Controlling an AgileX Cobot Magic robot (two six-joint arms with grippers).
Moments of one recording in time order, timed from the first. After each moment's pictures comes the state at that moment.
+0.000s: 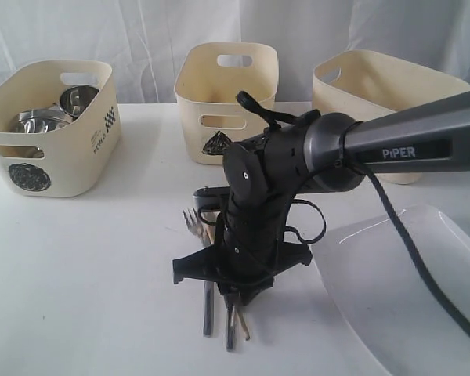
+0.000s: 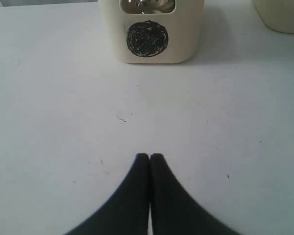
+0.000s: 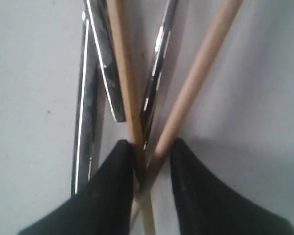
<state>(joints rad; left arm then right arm) -0.05 0.01 0.02 -0.01 0.40 0.02 0.60 2.00 -1.28 0.13 0.81 0.40</state>
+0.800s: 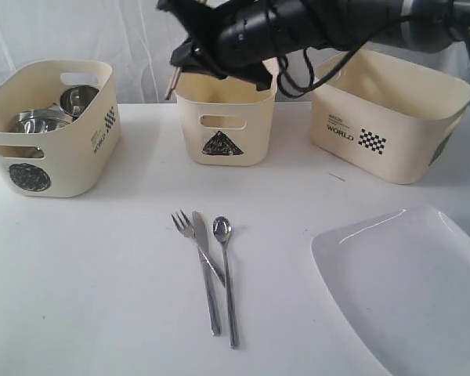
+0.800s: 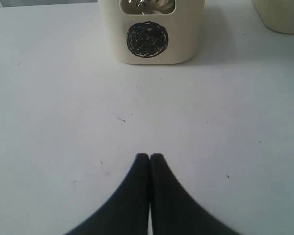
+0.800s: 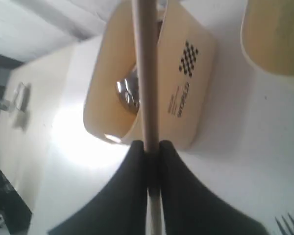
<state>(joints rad) -0.05 0.01 0.02 -0.01 0.40 0.02 0.32 1.94 -1.66 1.03 0.53 -0.23</state>
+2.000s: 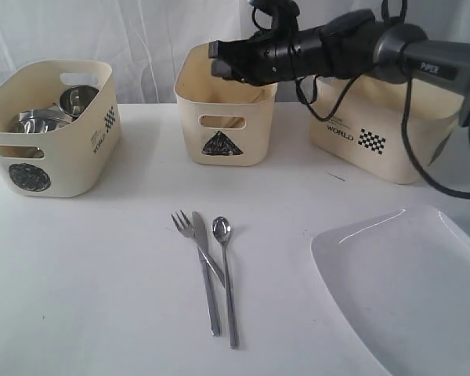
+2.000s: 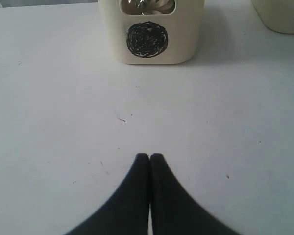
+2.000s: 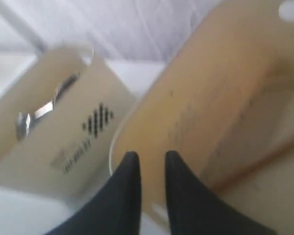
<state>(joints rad) -0.05 0.01 0.02 -0.01 0.40 0.02 0.16 2.27 -1.95 1.07 0.62 -0.73</state>
